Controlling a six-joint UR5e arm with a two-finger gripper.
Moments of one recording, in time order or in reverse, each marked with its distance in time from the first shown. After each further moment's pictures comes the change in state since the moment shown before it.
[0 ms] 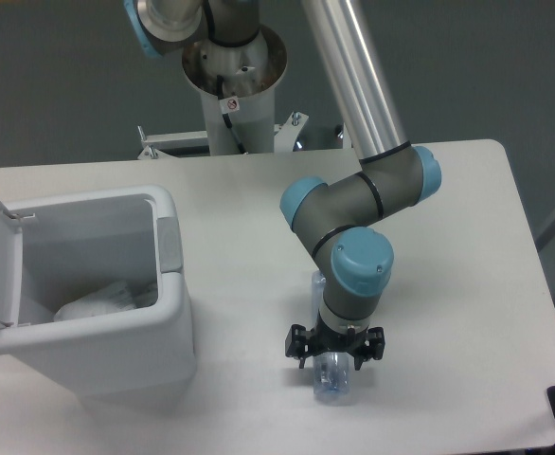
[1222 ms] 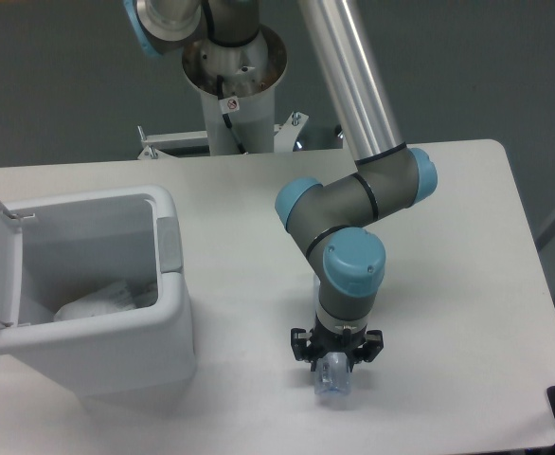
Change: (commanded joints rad) arm -0.003 0.051 0.017 0.003 0.020 0.002
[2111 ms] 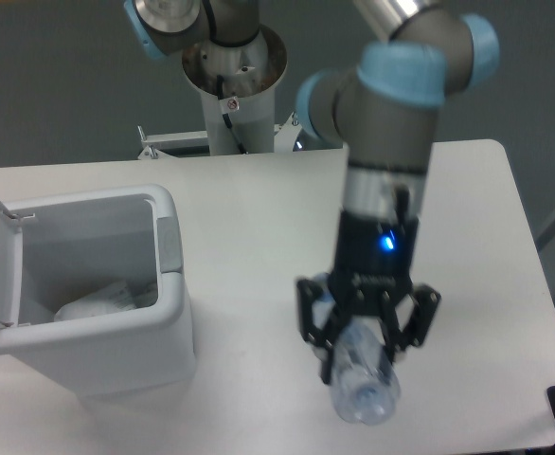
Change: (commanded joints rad) arm -0.006 0.313 0.245 0.175 -0.434 -0.360
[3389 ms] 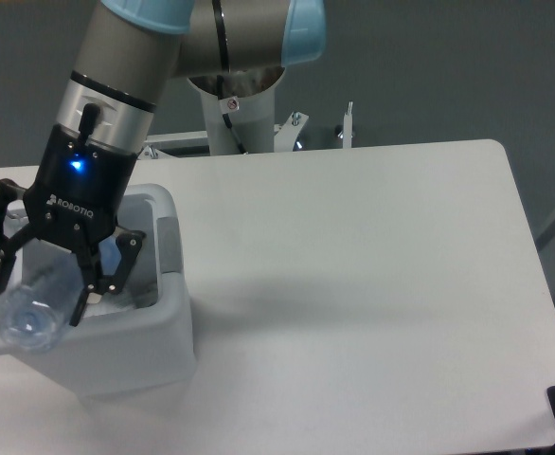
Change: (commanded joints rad) arm -0.292 0.074 -0.161 -0.003 0.008 -0.011
